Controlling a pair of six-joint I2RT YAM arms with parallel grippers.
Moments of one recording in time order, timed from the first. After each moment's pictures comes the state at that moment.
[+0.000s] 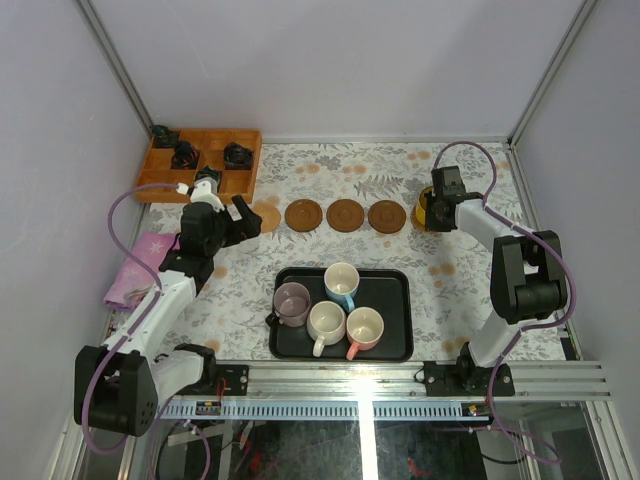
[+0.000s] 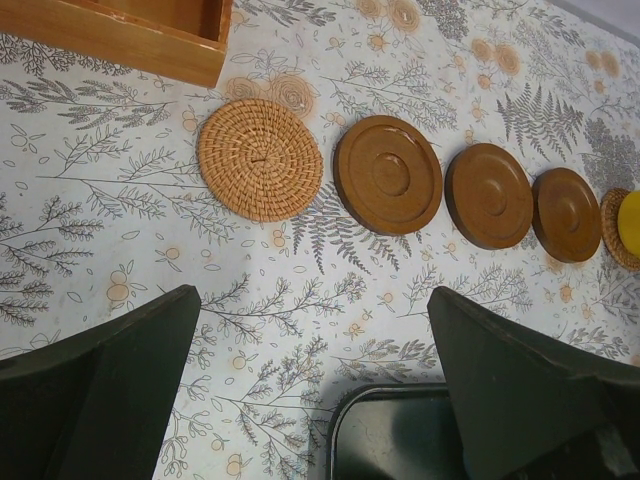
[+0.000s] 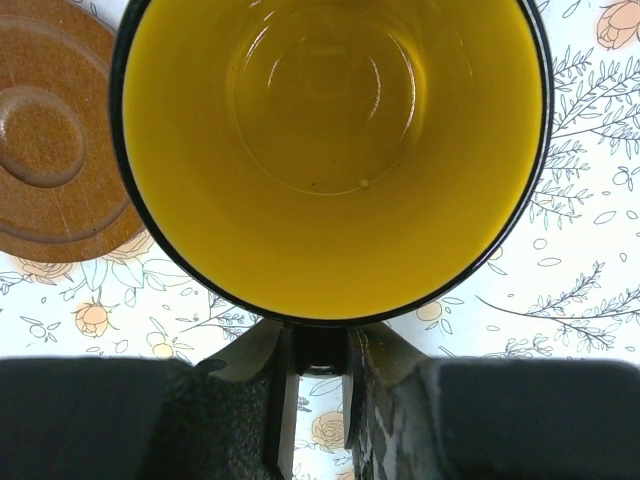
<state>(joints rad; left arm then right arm) -0.16 1.08 0.65 -0.02 0.04 -0.47 0.15 1.72 1.11 -0.40 0.14 0.18</state>
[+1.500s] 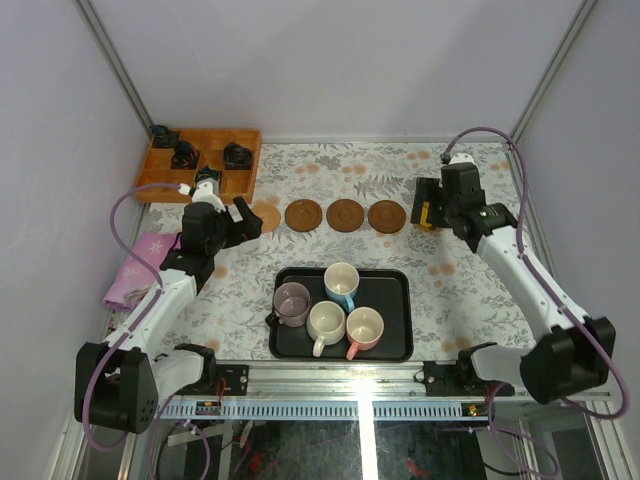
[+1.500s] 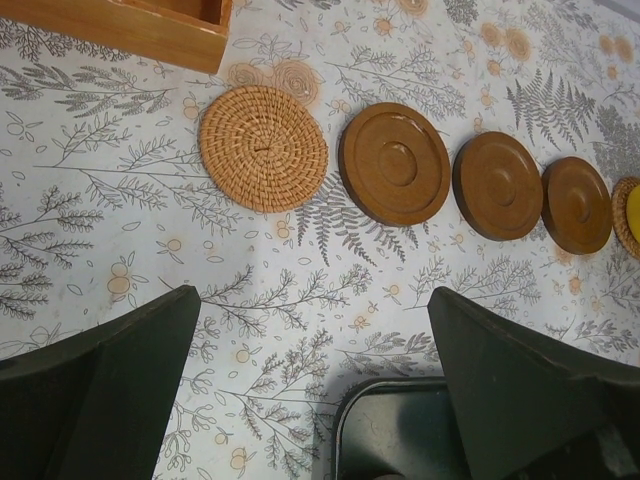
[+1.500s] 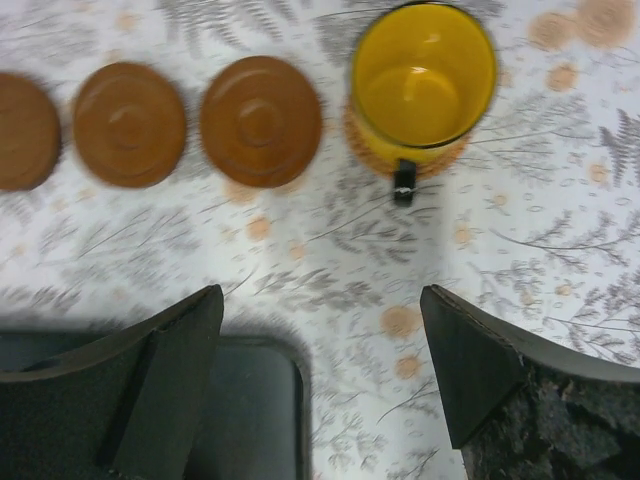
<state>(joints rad) -0.16 1.09 0.65 -0.03 0.05 -0.46 0.26 1.30 1.12 -0.58 0.17 0.29</state>
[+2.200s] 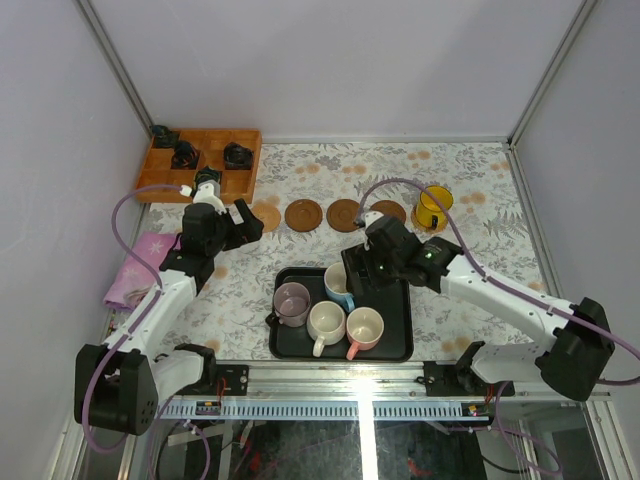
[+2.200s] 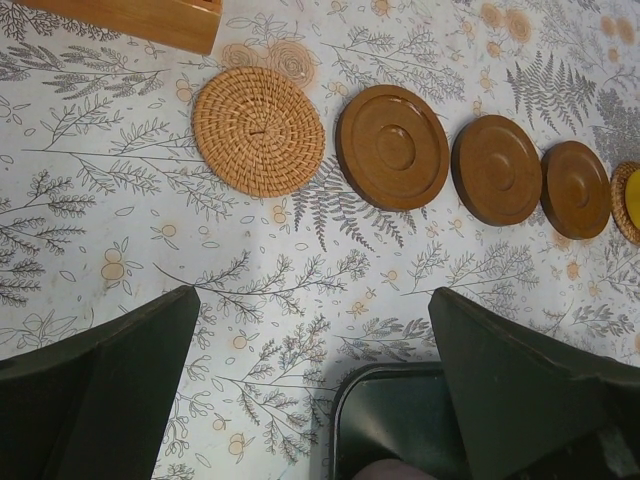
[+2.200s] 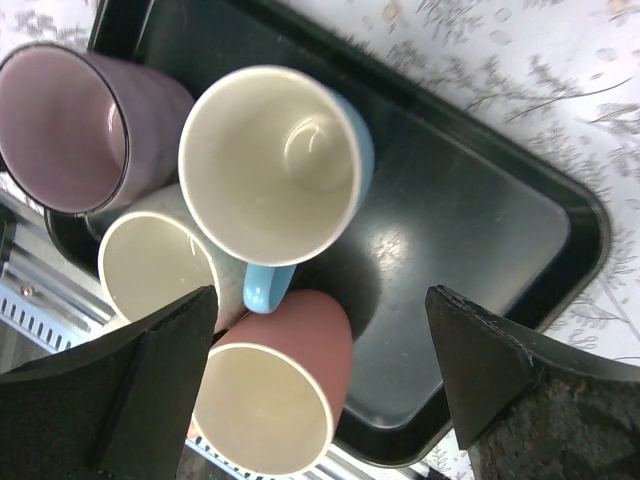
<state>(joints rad) -0.16 1.09 0.65 -0.07 0.08 -0.46 0.82 1.26 1.00 -0.66 -0.02 0.40</state>
